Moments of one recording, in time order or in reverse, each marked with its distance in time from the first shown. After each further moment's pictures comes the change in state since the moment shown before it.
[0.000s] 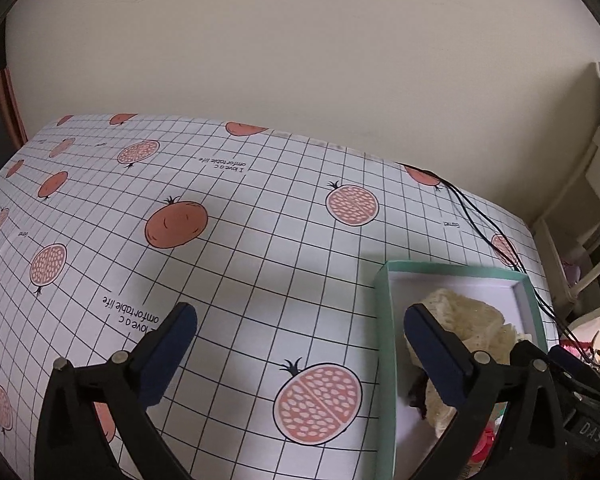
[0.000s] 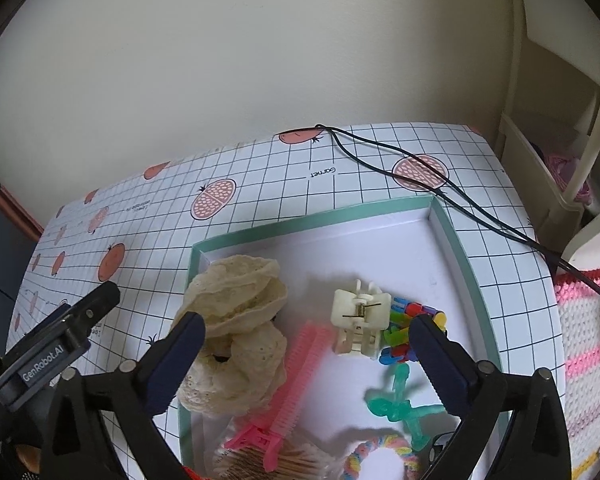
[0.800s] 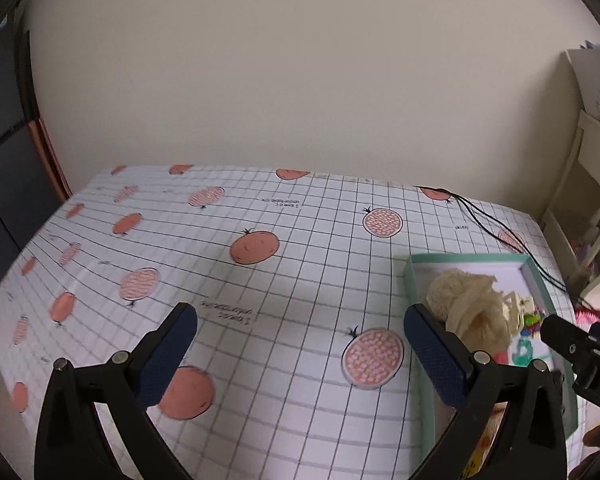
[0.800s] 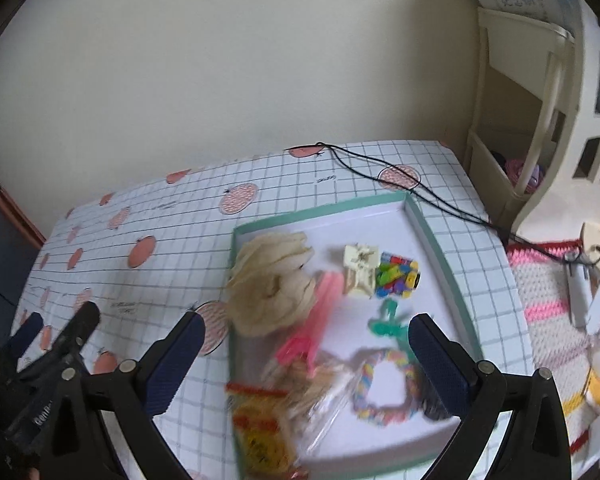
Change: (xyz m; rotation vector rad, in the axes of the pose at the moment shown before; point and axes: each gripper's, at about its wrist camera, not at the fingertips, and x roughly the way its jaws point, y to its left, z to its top) left arm -0.103 0.015 -0.037 0.104 -0.159 0.151; right arm -0.096 0.035 -0.051 0.001 -0.067 -0.045
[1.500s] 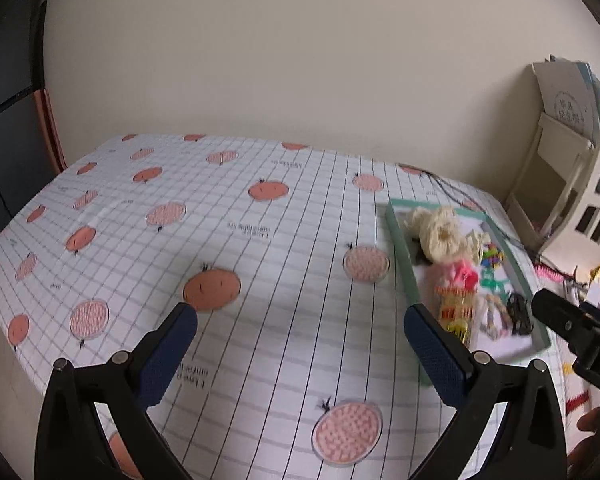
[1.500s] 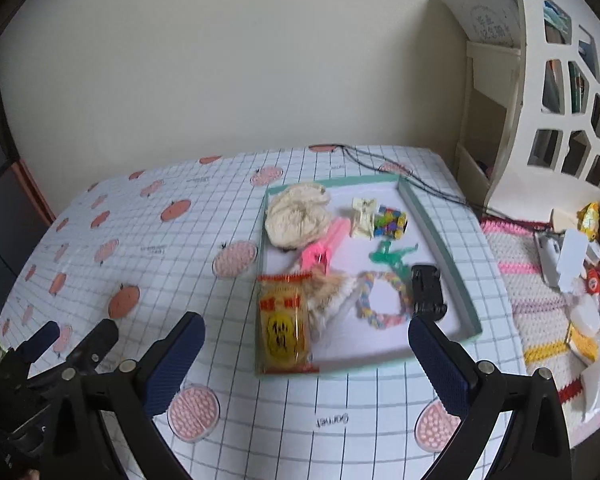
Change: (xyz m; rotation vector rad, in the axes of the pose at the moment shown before) left arm -0.076 0.049 -0.098 -0.065 0.013 -0.104; right arm -0.066 0.018 -0.108 -0.079 -0.088 0.000
